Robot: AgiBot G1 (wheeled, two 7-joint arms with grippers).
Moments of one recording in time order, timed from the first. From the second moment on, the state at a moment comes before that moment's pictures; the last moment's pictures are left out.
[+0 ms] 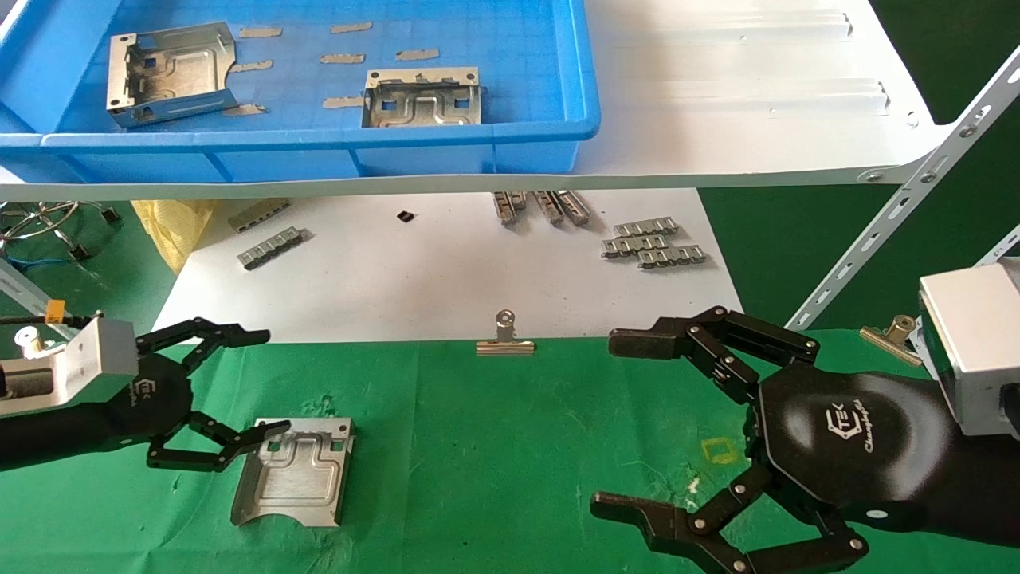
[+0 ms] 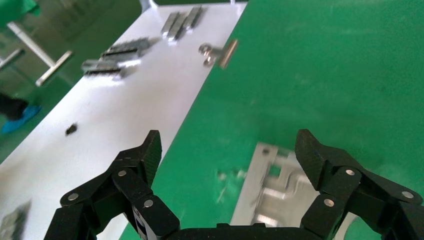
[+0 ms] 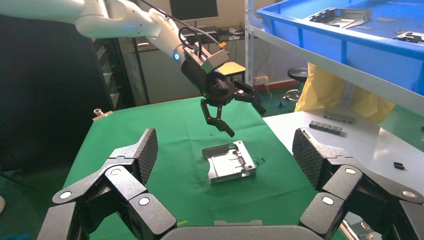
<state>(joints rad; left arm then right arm) -1.49 0.74 0.71 -0.28 0.96 1.58 0.60 1.09 -0.57 -0.38 1.25 -0.66 -1.45 0.13</state>
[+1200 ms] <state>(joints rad) -1.20 0.65 0.41 -0.98 0.80 1.52 0.05 1.09 -0.57 -0.38 1.25 -0.66 -1.45 0.13</state>
